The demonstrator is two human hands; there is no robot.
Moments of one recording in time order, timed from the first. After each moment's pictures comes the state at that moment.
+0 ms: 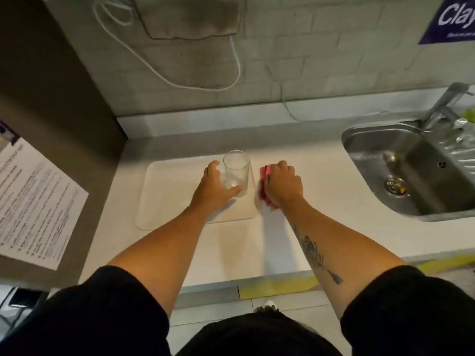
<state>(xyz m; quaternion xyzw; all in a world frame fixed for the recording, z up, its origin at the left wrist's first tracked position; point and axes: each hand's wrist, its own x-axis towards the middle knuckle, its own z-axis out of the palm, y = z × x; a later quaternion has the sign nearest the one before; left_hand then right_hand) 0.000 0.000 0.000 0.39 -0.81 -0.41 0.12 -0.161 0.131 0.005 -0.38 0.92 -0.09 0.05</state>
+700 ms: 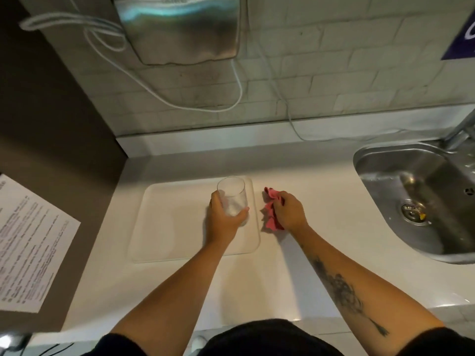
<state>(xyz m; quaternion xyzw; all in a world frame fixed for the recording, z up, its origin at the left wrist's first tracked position) -0.047 0.009 -0.037 0.45 -0.73 -0.43 0.27 -0.208 0.122 -0.024 -0.26 0.85 -0.38 0.25</state>
